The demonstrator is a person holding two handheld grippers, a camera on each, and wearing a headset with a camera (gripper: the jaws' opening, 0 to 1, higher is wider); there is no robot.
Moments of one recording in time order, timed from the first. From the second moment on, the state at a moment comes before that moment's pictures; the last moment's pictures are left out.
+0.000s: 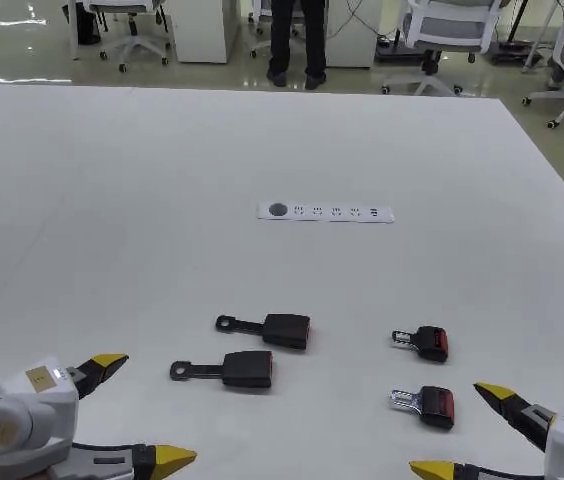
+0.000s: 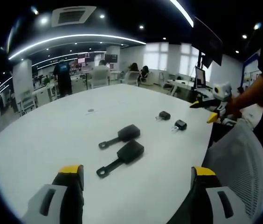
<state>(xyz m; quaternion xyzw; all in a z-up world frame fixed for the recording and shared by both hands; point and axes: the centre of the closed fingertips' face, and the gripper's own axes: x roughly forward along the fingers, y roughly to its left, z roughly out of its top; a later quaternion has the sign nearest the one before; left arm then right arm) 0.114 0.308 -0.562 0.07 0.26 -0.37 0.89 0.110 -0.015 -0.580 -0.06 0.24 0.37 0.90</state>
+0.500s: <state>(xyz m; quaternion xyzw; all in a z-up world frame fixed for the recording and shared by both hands) 0.114 0.302 -0.559 0.07 0.26 -0.37 0.89 0.111 -0.020 -0.584 -0.07 0.25 0.37 0.90</state>
